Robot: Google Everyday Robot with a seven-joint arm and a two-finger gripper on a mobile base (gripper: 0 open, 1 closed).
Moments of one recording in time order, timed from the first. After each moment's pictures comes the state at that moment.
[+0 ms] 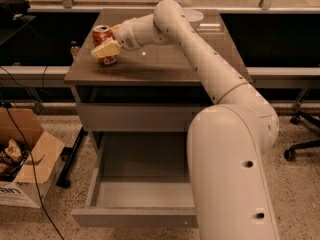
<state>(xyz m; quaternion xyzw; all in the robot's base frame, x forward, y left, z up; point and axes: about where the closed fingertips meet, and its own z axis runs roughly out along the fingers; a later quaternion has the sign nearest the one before) 0.813 0.170 0.875 -0.55 0.62 0.29 0.49</state>
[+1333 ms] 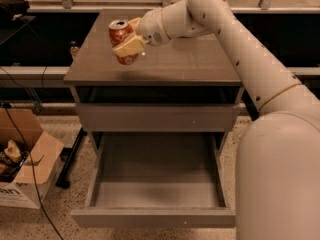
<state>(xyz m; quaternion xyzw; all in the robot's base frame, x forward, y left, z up) 0.732 0.103 0.924 -0.61 0.57 0.29 0.47</state>
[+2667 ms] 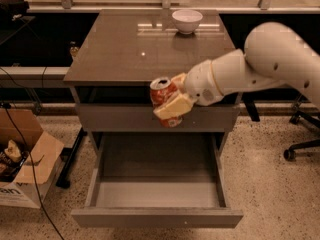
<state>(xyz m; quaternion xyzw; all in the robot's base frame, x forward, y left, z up) 0.550 -0.022 0.858 -0.57 0.68 0.28 0.37</state>
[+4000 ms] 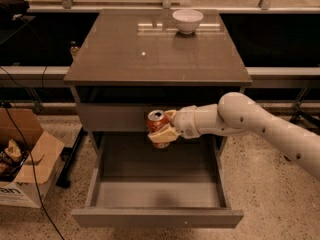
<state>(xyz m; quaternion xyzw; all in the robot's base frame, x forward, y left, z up) 0.599 -0.005 0.697 -0.52 0.68 0.29 0.42</state>
